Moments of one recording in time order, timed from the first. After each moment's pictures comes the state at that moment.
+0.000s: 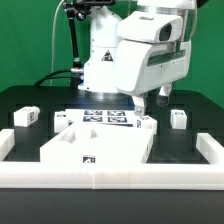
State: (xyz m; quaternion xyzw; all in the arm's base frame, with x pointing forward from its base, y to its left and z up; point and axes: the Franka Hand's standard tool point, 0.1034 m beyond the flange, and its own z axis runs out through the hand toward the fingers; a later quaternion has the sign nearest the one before) arm 0.541 0.048 0.082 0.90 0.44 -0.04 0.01
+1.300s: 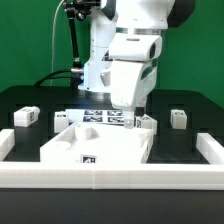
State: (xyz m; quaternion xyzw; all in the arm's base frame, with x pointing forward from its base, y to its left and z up) arm 0.497 0.022 0.046 0.82 0.58 -0.01 0.00
